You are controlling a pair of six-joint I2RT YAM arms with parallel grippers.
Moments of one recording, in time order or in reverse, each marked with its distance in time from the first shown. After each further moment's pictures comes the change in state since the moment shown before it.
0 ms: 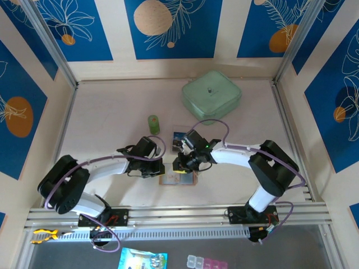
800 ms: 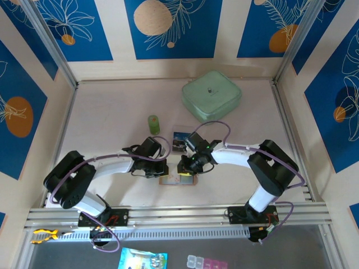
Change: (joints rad) left arm -0.051 0.071 0.037 0.023 0.005 0.000; right arm -0.010 0.018 -0.024 -0.064 0.052 -0.019
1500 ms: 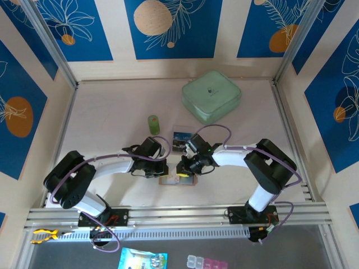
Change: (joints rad) left arm 0.000 0.000 0.000 -0.001 -0.001 0.000; right arm -0.012 0.020 -0.069 0.176 -0.094 0.064
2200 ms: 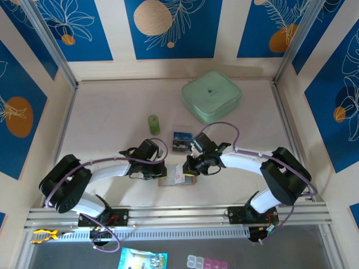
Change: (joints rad) left arm 0.000 -0.056 -0.062 0.038 -0.008 -0.024; right arm -0.023 -0.163 -0.018 -0.179 0.074 -0.075
